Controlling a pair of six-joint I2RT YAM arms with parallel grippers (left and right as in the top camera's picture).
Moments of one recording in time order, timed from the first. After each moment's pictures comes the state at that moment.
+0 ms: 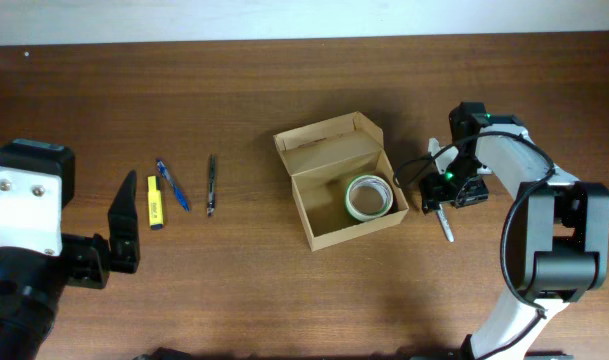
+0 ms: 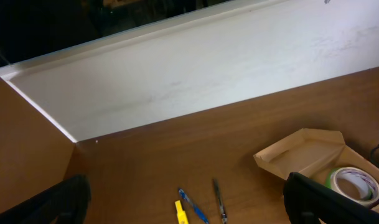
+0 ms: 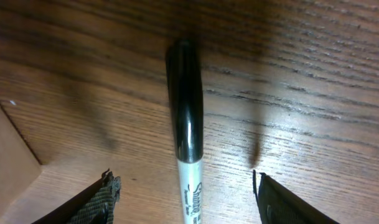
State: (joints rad) left arm -0.28 1.11 2.21 -1.45 -0.21 0.14; right arm -0.03 1.99 1.33 -1.04 -0.06 -0.23
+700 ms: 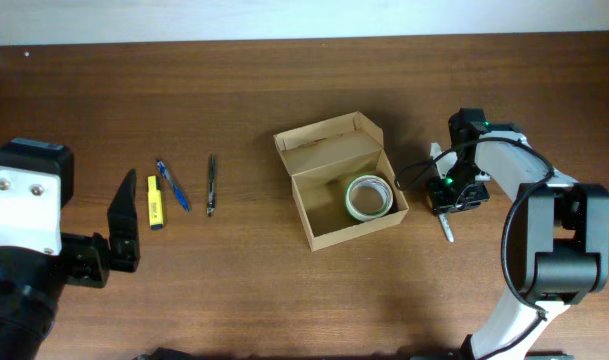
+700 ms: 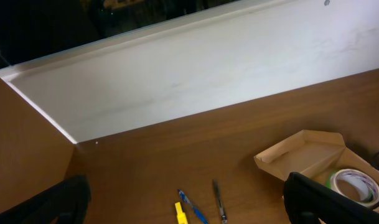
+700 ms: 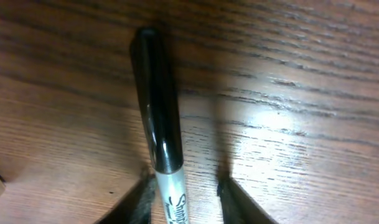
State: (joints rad) left arm -0.28 1.11 2.21 -1.44 -0.21 0.14; right arm -0.04 1.98 1.27 -0.97 -0.03 -0.21
